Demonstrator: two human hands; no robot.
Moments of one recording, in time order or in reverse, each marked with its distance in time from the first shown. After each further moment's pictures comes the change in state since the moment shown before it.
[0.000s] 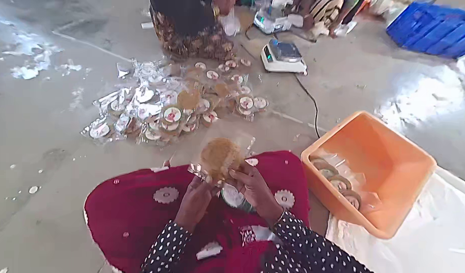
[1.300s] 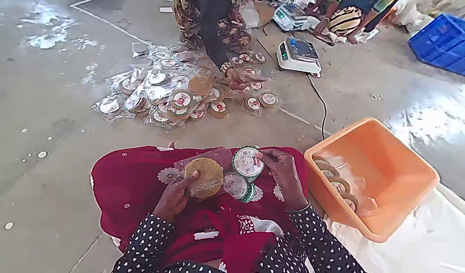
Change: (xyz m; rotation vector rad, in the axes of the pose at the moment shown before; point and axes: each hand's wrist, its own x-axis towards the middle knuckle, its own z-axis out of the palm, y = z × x) left_hand -0.043 0.015 -0.030 0.061 0.277 -0.018; right_hand -0.011 -0.028 -0.059 -0.662 0.271 -0.231
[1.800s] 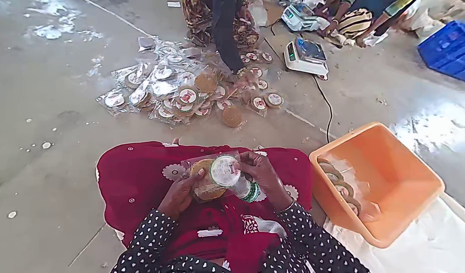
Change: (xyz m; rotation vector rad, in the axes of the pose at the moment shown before) left_hand 0.000 -0.003 -0.002 0.006 -0.033 -0.010; right_hand -0.007 -0.008 0.052 0.198 -0.366 0.153
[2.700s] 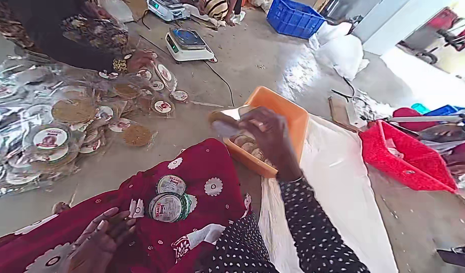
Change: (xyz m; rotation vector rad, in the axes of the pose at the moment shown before) left_hand 0.030 -0.009 -0.011 0.143 -0.368 -0.047; right_hand -0.101 -0.084 -0.192 -0.956 0.658 -0.563
